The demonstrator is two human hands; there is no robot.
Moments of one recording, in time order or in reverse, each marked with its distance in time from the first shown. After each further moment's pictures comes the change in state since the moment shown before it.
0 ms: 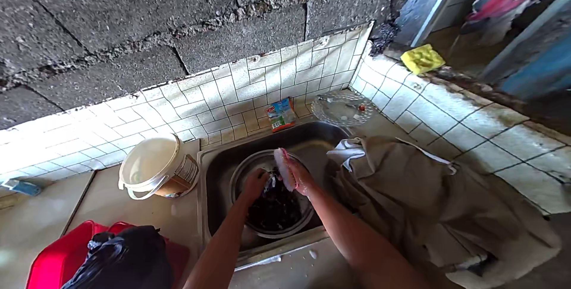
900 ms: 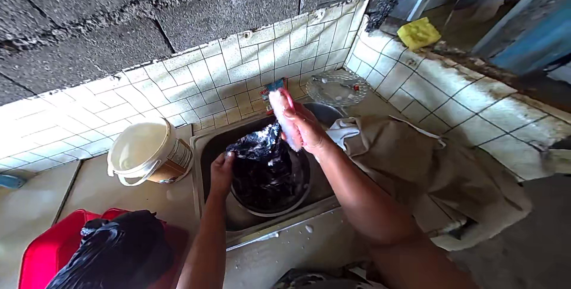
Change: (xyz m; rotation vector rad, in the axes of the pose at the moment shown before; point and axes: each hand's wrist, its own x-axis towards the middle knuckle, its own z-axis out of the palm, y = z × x) left_hand -0.055 -0.002 -0.033 -0.450 0.497 0.288; right_hand -0.049 -0.120 0.020 -0.124 -0.081 -0.413
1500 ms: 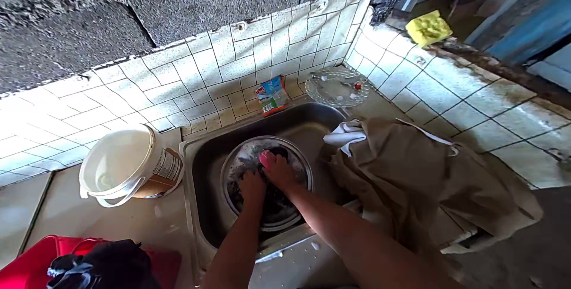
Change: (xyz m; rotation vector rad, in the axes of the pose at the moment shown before) left_hand 0.012 -0.086 0.084 1.347 -0.538 -0.416; right_hand 0.004 0.180 0.032 -1.204 -0.110 0.484
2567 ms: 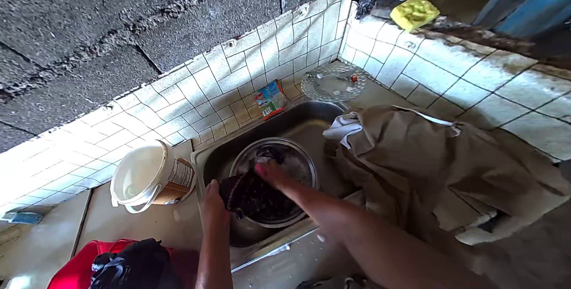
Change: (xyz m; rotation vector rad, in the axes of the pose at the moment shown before) left_hand -0.104 -0.064 -0.085 -1.524 0.516 -0.177; right_hand -0.015 -0.021 -0.004 0.267 -0.107 -0.137
